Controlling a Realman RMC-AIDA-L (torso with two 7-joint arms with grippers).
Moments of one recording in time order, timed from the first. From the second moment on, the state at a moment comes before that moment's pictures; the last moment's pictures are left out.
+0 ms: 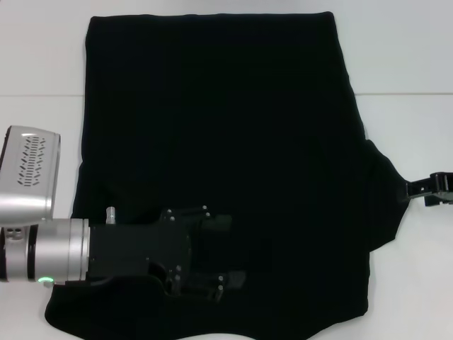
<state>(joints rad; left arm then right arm) -0.55 -2.16 0.65 0.67 2.11 1.70 -1.14 0.74 1.91 -0.69 -0.63 -2.56 -1.30 2.47</state>
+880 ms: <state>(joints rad) -0.55 -2.16 0.65 0.67 2.11 1.68 -1.14 0.78 1.94 -0.75 -0.54 -2.56 -1.15 2.47</state>
